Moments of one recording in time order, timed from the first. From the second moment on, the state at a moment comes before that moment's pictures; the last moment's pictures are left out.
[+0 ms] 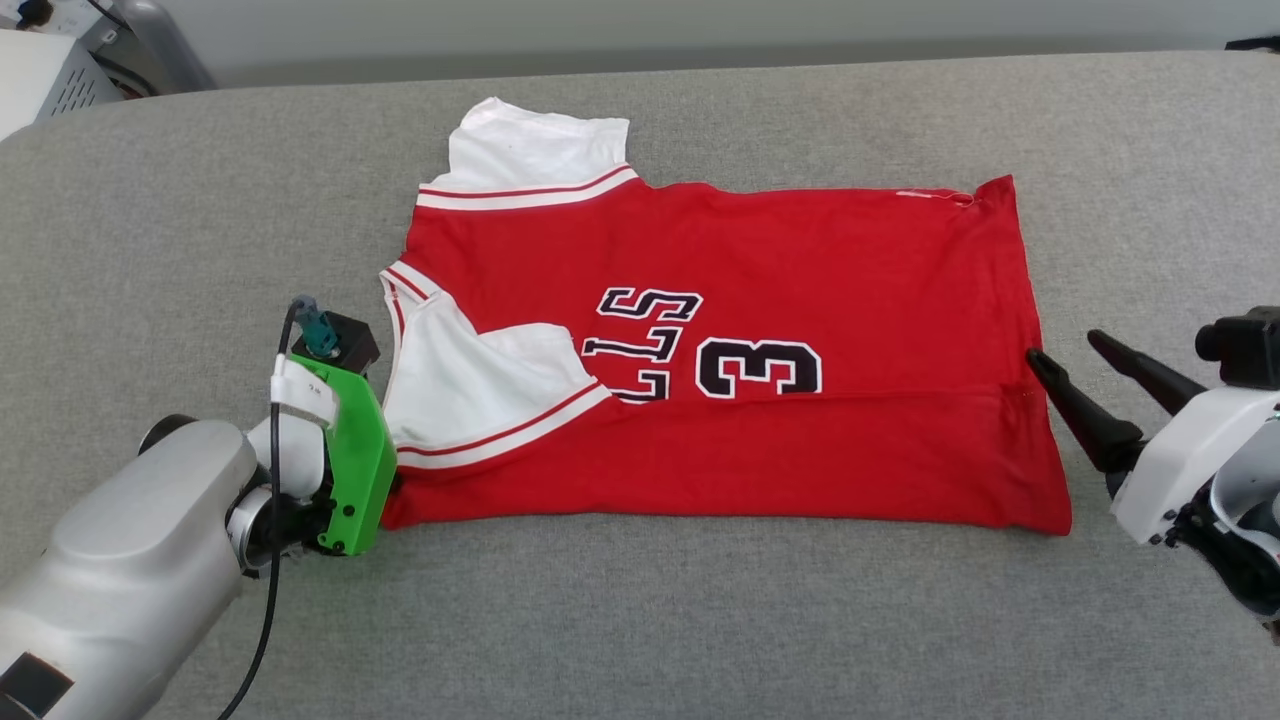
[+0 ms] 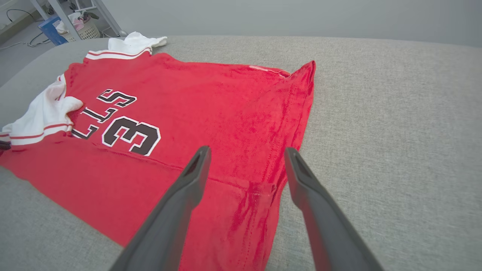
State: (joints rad) left arm -0.82 0.63 -1.09 0.57 -1.12 -0.13 0.60; right arm -0.45 -0.68 0.62 0.31 0.93 0.13 -0.04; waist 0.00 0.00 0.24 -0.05
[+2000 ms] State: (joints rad) left arm -0.60 0.82 -1.09 0.19 -1.12 -0.03 0.30; right arm -0.26 -0.71 0.50 0.17 0.89 0.13 0.46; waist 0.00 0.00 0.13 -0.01
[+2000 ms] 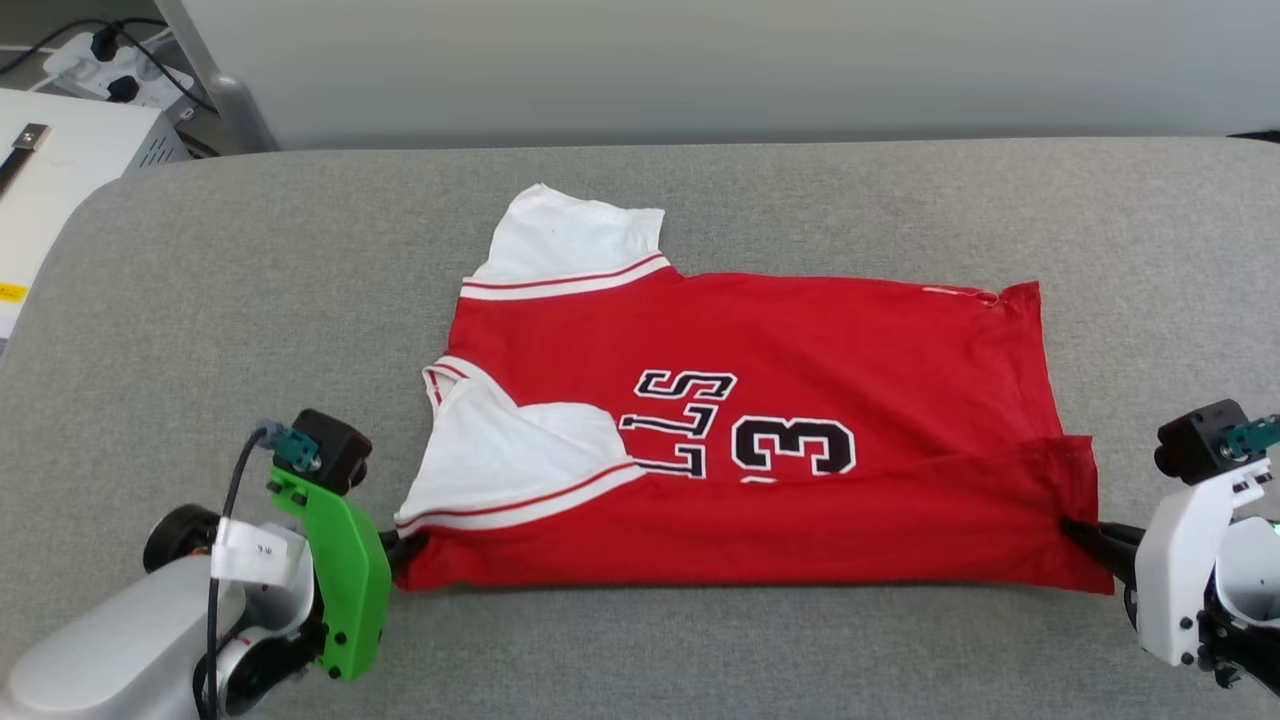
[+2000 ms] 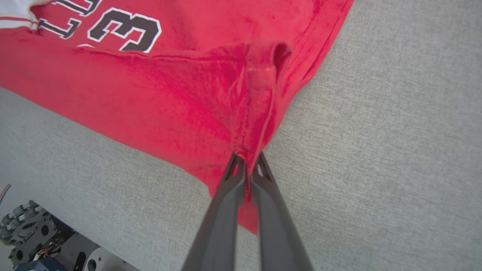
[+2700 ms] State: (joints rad) left arm -0.47 0.85 -1.12 0.09 -1.16 0.08 0.29; right arm -0.07 -0.65 0.33 0.11 0.83 0.13 0.57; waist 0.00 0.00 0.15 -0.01
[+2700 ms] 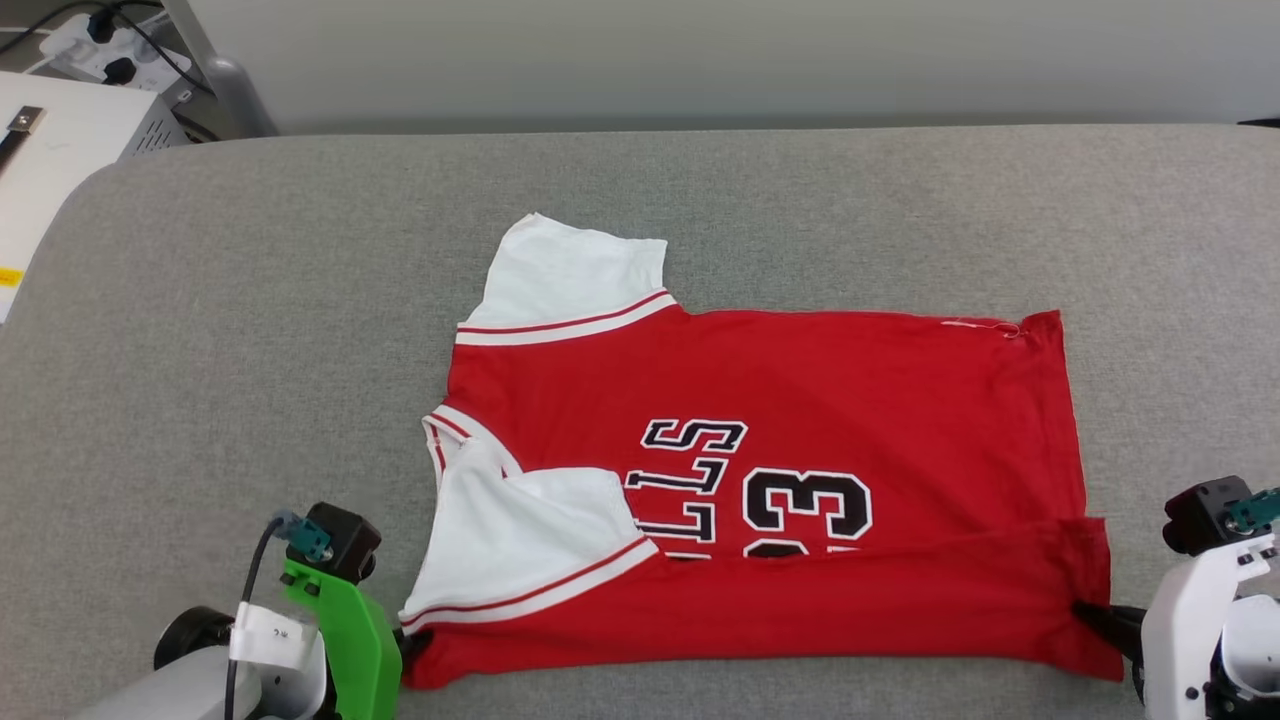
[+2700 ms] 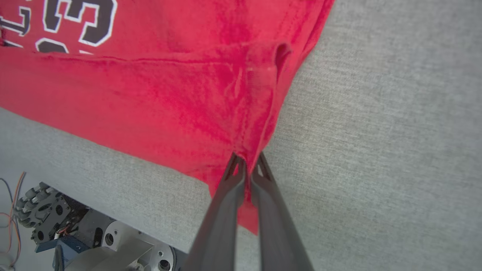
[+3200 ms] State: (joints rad) left arm -0.47 0.81 -1.10 0.22 -1.16 0.03 0.20; right arm -0.07 -0.59 0.32 0.20 0.78 0.13 0.36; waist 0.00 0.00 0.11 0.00
